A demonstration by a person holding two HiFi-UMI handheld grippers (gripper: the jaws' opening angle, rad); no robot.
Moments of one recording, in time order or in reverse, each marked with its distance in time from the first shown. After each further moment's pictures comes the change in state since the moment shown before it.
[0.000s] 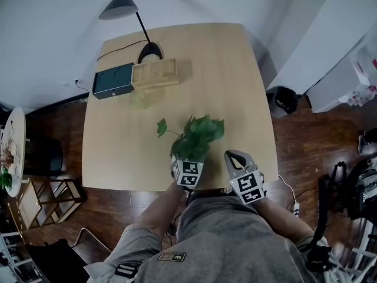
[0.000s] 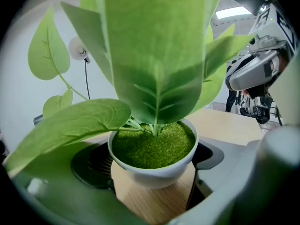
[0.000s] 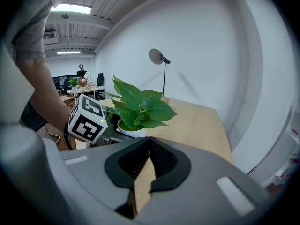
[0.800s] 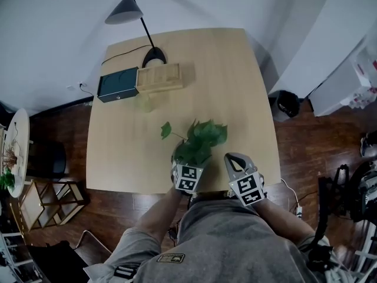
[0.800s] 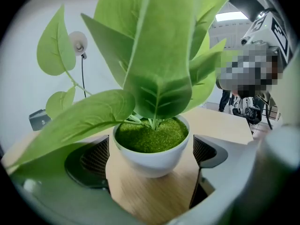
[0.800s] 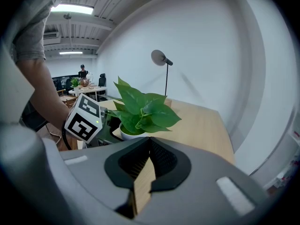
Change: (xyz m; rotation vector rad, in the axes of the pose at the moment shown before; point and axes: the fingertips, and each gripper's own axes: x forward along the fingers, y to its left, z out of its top) left arm -0.015 -0.006 -0.003 -0.001 0.022 -0.091; right arm 0.003 0.010 0.007 -0.011 -0.011 0.016
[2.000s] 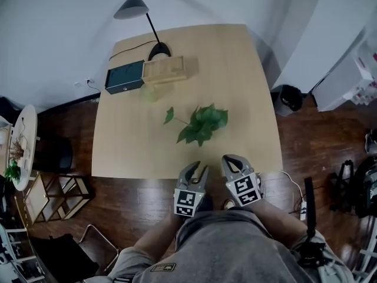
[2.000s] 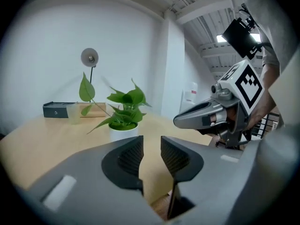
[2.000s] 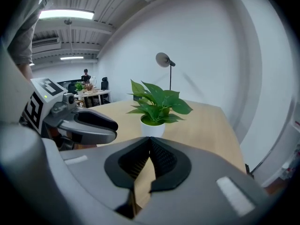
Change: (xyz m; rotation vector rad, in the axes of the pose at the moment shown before) left arm -0.134 -0.078 0.009 -0.142 -0.138 -0.055; right arm -0.029 0.056 -0.024 0.042 -0.023 0.032
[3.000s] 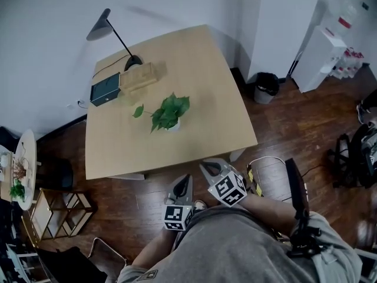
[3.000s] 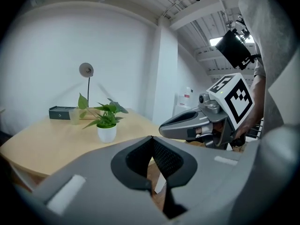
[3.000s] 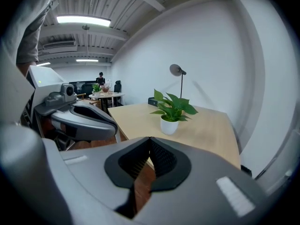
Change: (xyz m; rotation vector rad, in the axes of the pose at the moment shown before) left arm -0.084 -0.114 0.007 -0.002 -0.037 0.002; right arm -0.100 0.054 -0.024 -0.091 -0.049 0.110
